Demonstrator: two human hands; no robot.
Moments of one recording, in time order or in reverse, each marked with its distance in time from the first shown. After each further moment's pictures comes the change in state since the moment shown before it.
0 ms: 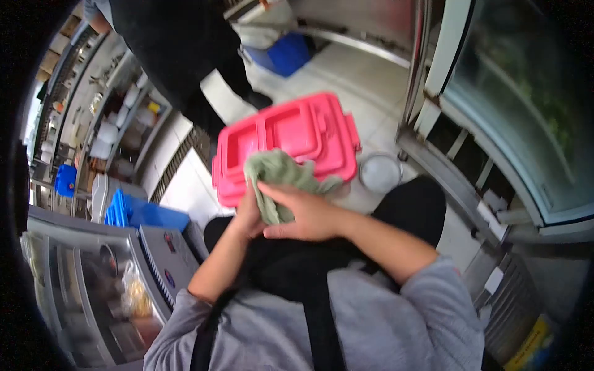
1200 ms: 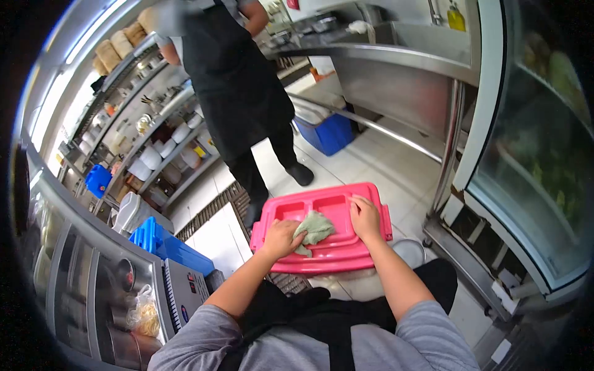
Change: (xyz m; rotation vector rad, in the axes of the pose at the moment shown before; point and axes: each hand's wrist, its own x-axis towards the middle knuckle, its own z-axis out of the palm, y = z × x) left_hand 0.075 0.070 -0.067 1.910 0.189 0.844; right_hand 0.086 0.183 -0.045 -0.314 0.737 0.120
